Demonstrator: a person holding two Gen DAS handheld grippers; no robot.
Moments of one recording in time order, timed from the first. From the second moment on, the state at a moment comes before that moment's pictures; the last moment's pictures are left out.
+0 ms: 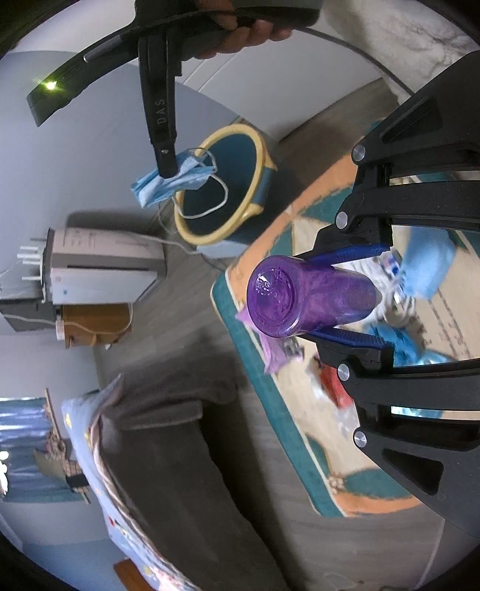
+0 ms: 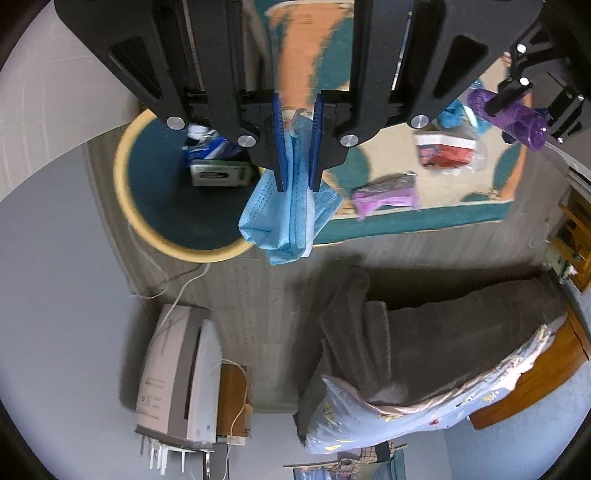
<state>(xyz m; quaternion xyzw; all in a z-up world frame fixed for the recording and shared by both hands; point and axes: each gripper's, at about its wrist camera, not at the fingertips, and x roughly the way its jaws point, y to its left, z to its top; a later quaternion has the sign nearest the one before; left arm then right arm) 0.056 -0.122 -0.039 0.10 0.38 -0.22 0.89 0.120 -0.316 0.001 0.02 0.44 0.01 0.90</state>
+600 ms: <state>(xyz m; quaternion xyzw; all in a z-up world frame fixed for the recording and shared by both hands) 0.096 -0.239 -0.028 0.13 0.38 -0.30 0.86 0.156 -0.451 -0.060 0.07 0.50 -0.08 0.86</state>
